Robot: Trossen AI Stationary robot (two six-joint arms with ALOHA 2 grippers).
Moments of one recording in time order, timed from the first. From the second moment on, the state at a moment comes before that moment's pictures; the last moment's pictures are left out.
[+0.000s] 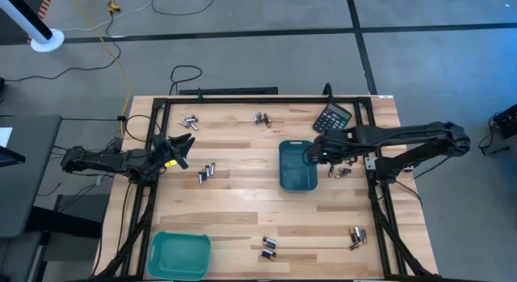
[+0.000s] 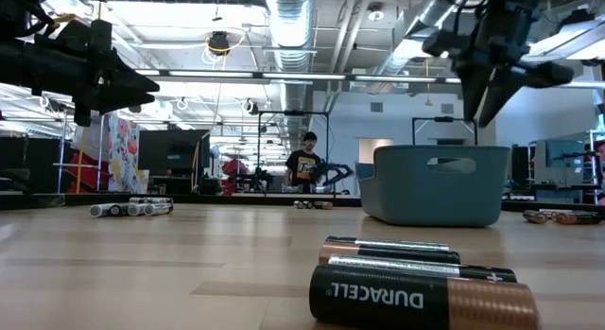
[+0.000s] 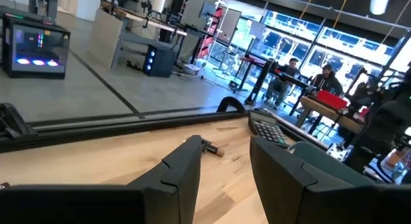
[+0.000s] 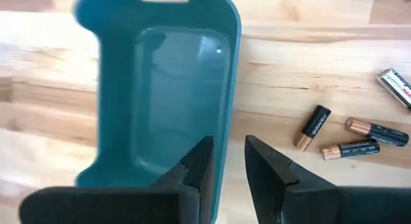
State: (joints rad) left arm -0.15 0.04 0.01 0.07 -0.89 -0.34; right arm -0.01 1.20 0.98 -1.03 0.19 1.47
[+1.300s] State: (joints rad) left arm -0.16 0.51 0.56 -0.66 -0.34 -0.36; right arm 0.38 1.08 0.98 -1.20 0.28 1.60
